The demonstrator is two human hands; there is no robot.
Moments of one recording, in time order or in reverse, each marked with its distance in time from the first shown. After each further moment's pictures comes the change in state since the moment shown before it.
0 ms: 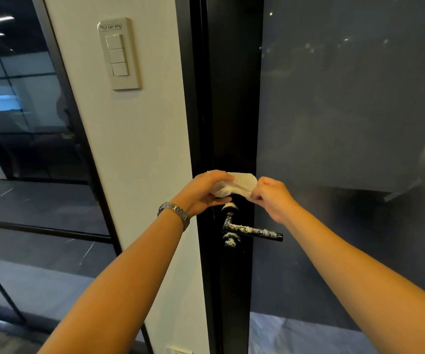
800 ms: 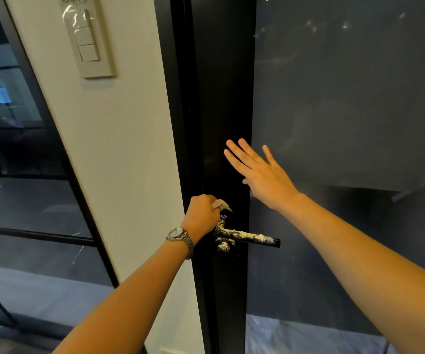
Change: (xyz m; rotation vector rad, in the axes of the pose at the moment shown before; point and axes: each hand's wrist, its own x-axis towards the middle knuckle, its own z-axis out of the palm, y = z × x) left_hand 0.045 -0.070 -0.006 1.076 0.273 0.350; right_hand 0.046 0.000 -0.021 -1.475 -0.044 -0.994
